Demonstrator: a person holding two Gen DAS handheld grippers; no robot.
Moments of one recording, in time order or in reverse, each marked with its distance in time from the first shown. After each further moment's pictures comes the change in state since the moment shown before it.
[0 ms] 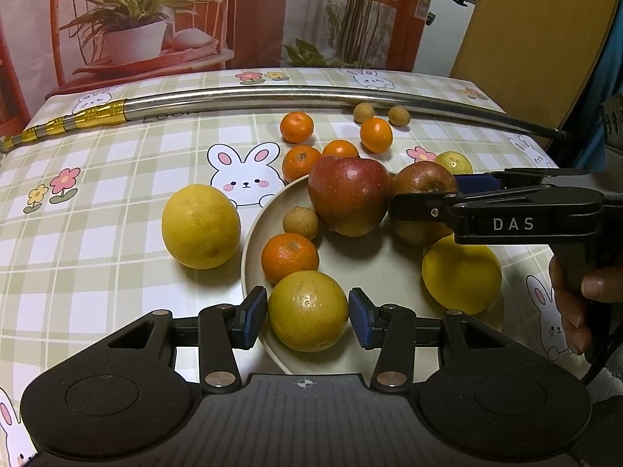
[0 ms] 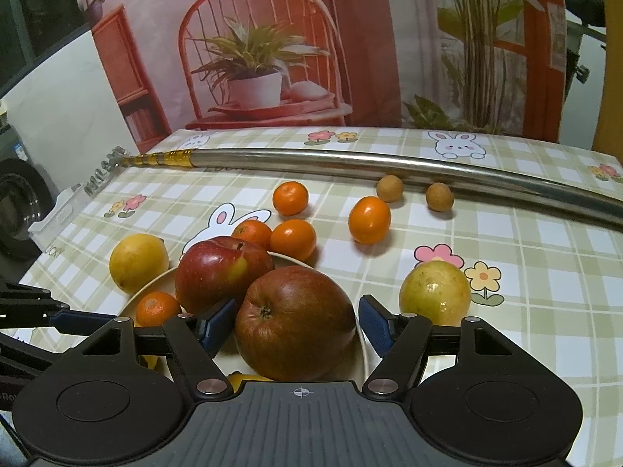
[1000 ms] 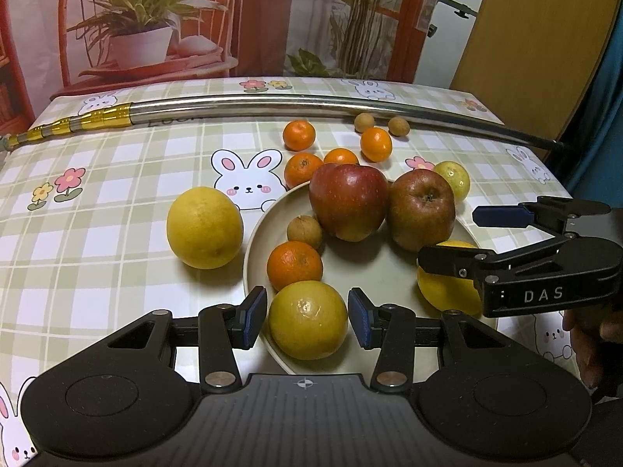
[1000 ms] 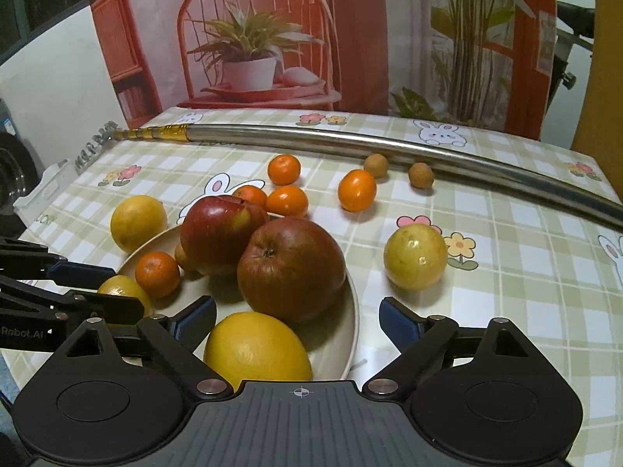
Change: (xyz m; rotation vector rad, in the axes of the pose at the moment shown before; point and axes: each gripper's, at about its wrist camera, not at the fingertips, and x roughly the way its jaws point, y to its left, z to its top) left arm -0.007 0.002 -0.004 -0.022 -0.036 -0.001; right arm -0.022 0.014 -0.023 -0.044 0.039 -0.073
